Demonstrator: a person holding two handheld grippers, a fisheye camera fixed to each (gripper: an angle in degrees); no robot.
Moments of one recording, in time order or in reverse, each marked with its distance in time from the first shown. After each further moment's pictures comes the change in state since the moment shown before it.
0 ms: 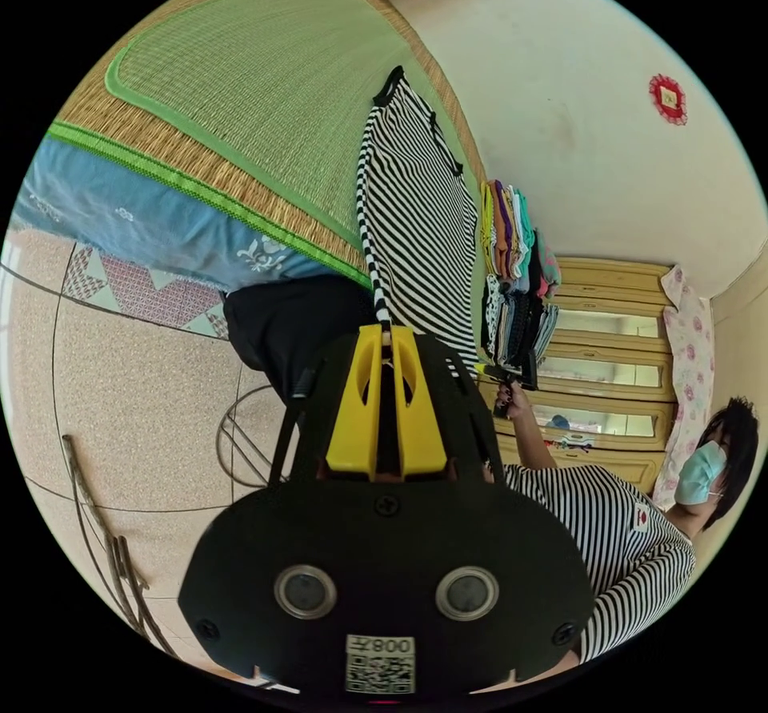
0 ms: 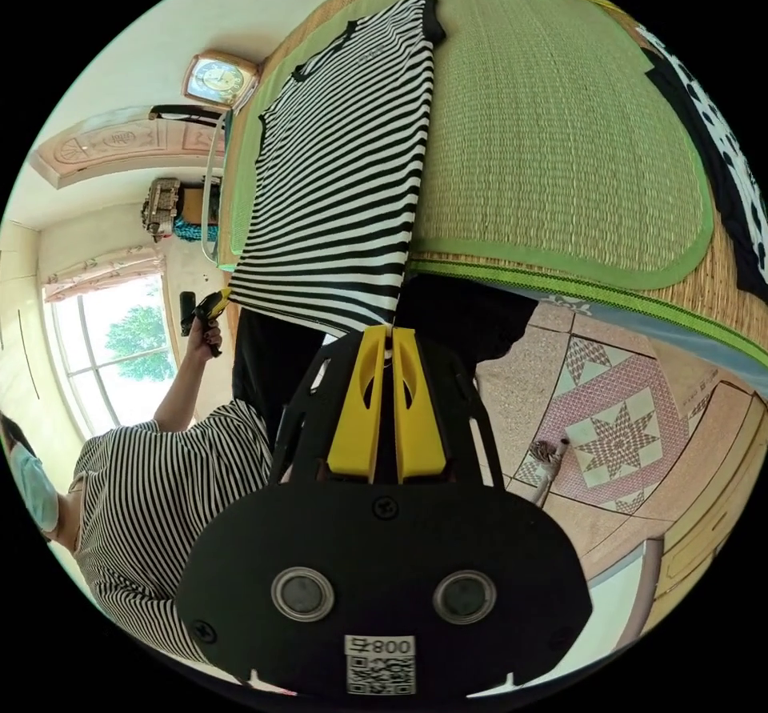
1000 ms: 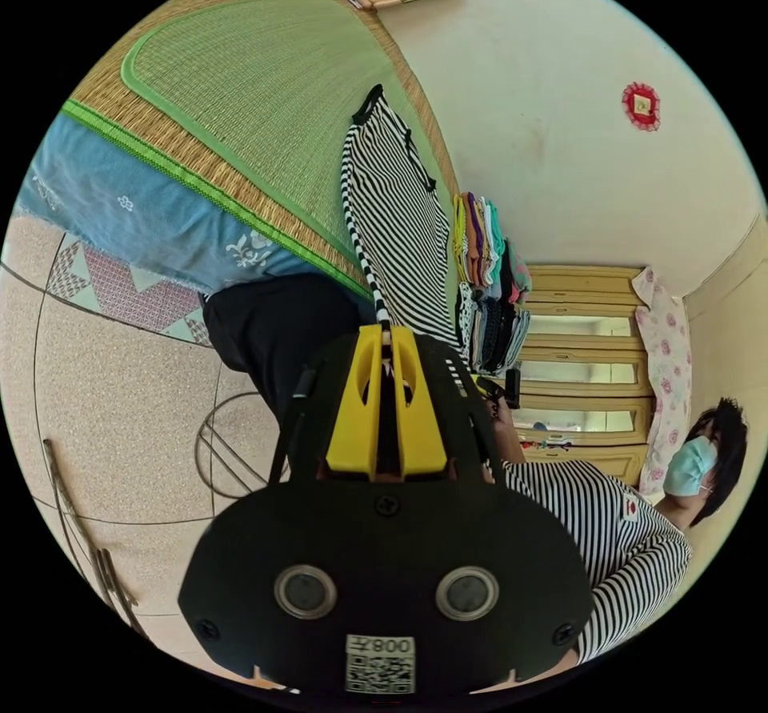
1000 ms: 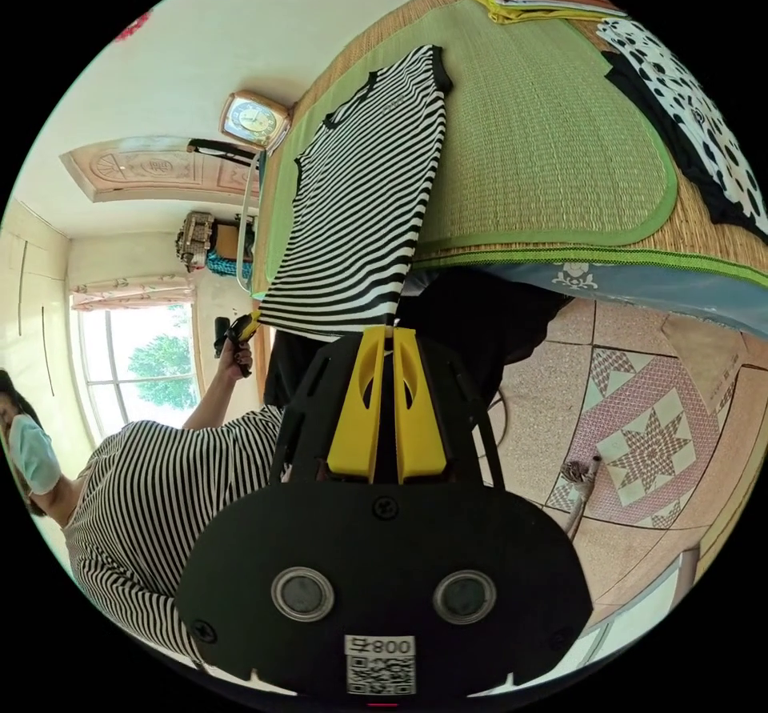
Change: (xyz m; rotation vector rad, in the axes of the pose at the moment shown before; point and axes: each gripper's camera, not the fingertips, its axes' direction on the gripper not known) left arm -0.011 0.016 -0.035 0.064 0.112 0.023; right arm 0.021 0.075 -0.036 0.204 -0.125 -0.025
